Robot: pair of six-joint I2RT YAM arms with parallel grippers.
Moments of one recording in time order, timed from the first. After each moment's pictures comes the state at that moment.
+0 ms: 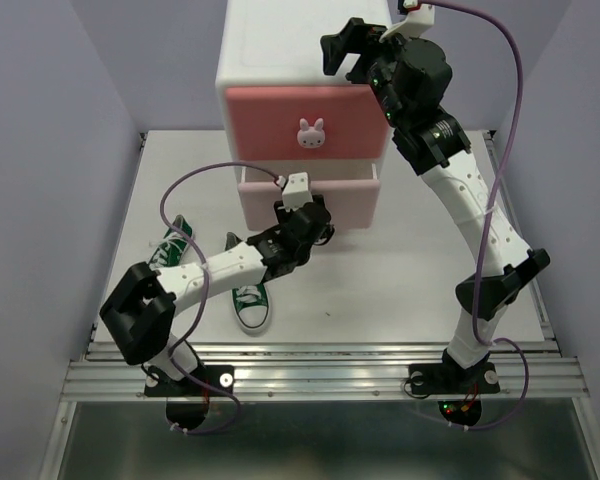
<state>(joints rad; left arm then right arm) -0.90 1.55 1.06 -0.04 -0.67 -0.67 0.56 1.81 2.26 -0.24 0.27 0.29</state>
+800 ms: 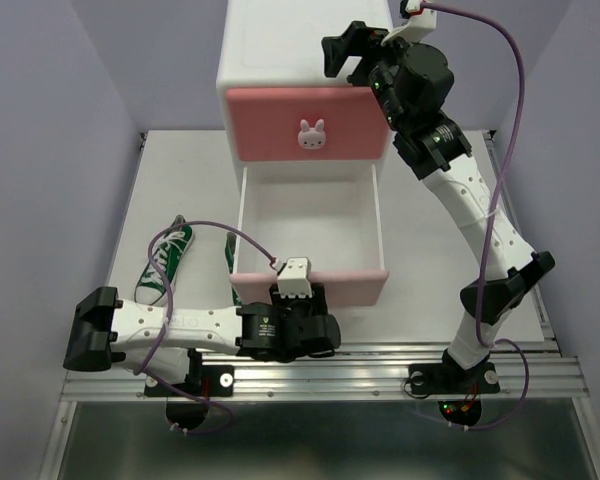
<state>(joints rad) -1.54 1.27 0.94 -0.74 -0.87 -1.33 0.56 1.79 2.17 -0.18 0.27 0.29</state>
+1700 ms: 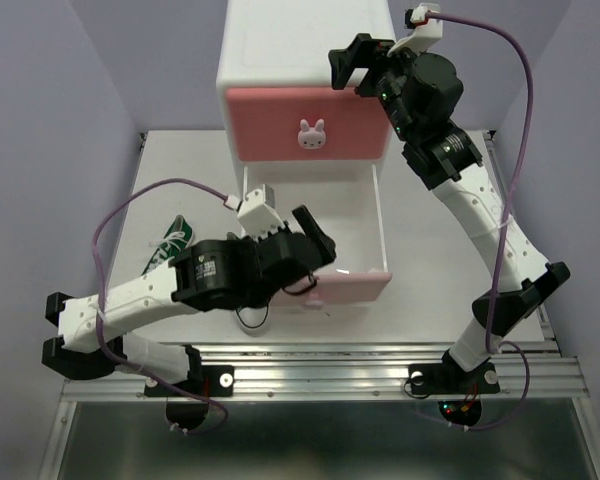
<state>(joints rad) -1.43 1.26 1.61 -1.16 -0.76 -1.47 0.56 1.68 2.06 -0.19 0.27 0.26</state>
